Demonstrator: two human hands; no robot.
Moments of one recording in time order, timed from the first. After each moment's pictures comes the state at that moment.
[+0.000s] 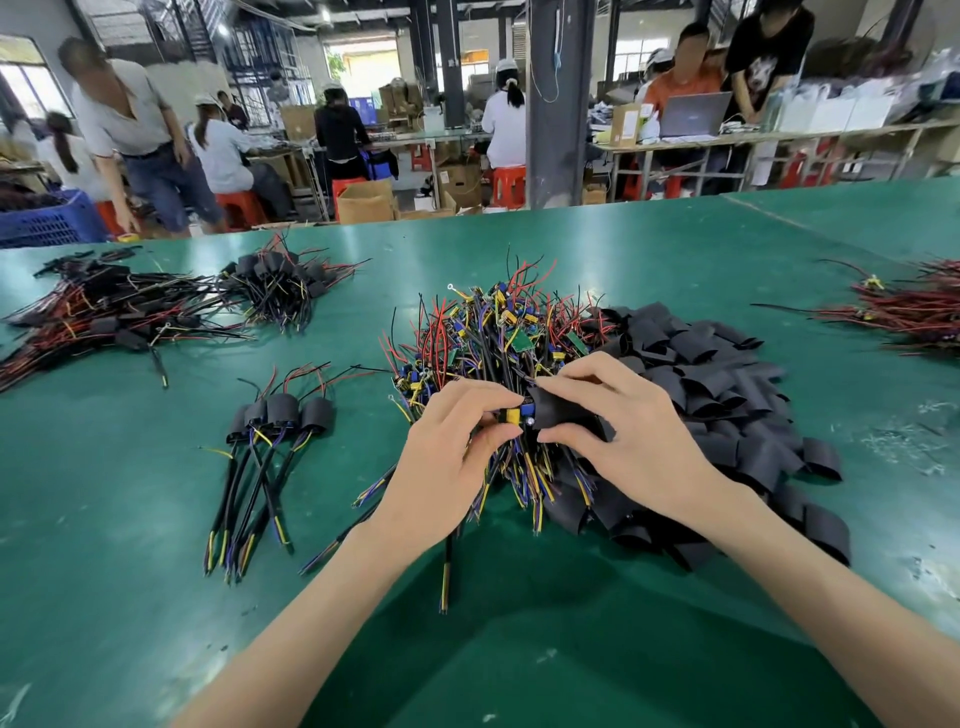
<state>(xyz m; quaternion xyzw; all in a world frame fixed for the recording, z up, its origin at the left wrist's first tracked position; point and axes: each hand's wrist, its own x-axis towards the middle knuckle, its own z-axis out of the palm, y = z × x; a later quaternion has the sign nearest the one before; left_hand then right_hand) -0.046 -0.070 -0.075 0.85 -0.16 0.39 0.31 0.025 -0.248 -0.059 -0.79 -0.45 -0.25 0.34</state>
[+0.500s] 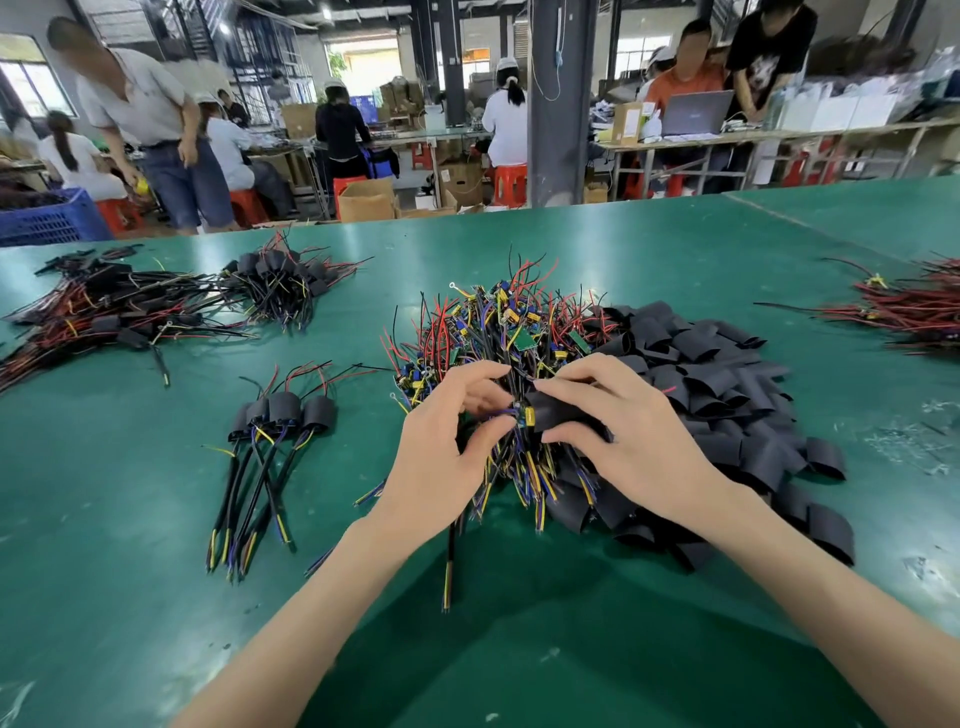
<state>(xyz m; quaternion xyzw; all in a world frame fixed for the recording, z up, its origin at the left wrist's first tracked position) -0.046 -0.071 -0.069 0.82 -0.12 0.36 0.43 0.030 -0.246 -0.065 -0.78 -0.47 -0.26 0.32</state>
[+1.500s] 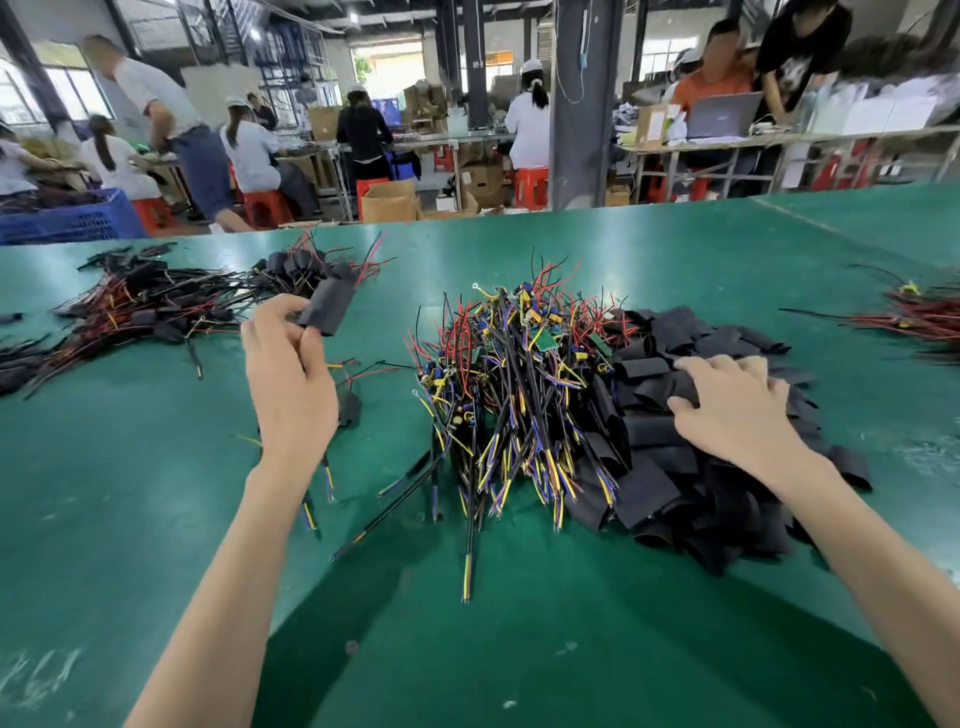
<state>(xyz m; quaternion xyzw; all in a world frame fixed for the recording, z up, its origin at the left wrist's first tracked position) -0.051 0.046 -0.044 0.78 0.14 0.54 0.27 0.086 -0.289 -0.070 -0.98 -0.11 -0.11 0.11</state>
